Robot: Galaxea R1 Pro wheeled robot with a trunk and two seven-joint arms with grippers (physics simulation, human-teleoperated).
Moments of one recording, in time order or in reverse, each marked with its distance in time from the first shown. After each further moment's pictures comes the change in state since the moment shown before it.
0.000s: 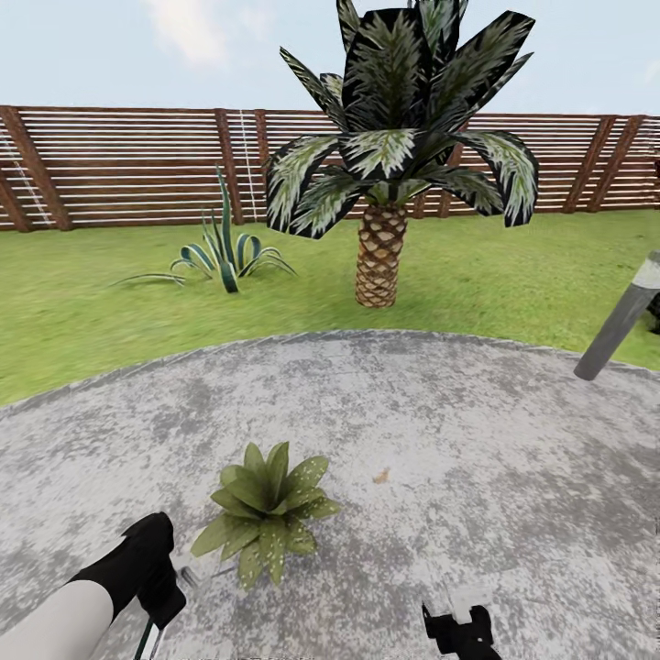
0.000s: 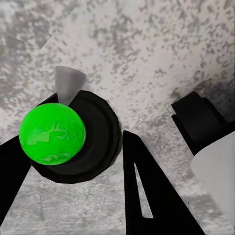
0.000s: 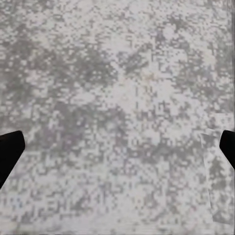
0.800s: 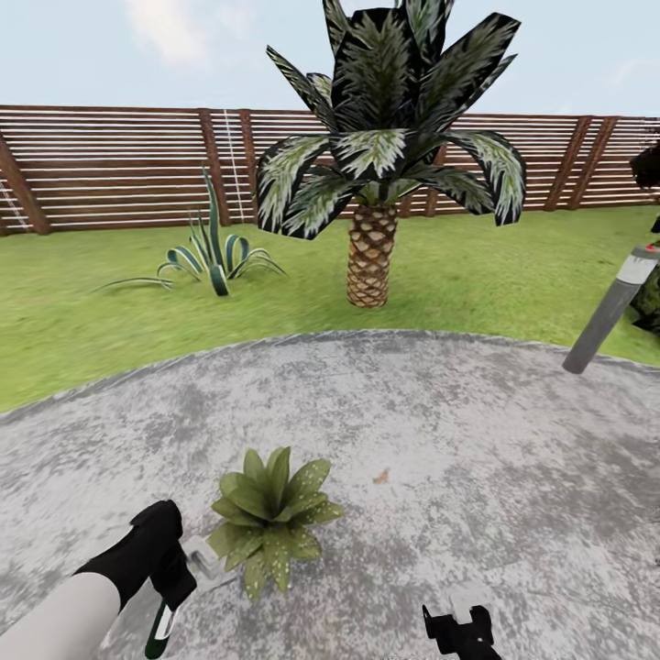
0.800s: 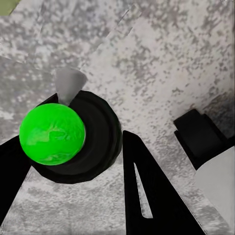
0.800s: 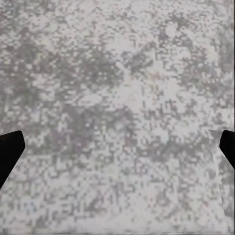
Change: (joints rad) left arm -0.009 -0.013 -0.014 -0.068 -0.006 -0.004 -0.021; right arm 0.000 -0.001 -0.001 0.000 0.001 0.000 -0.001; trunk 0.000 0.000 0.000
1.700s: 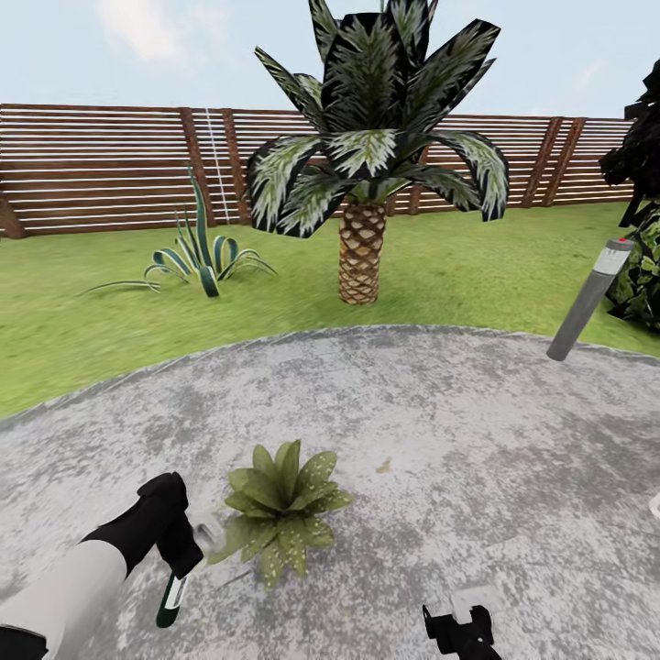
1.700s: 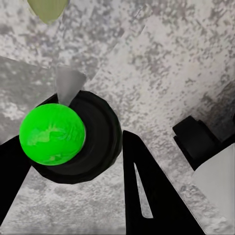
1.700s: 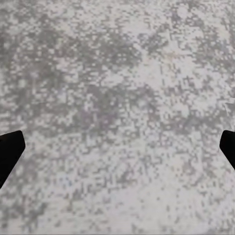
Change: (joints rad) left arm -0.092 0.010 -0.060 0.003 -0.006 0.006 -0.107; right arm 0.000 0.000 0.000 0.000 0.000 0.000 0.000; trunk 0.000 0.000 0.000
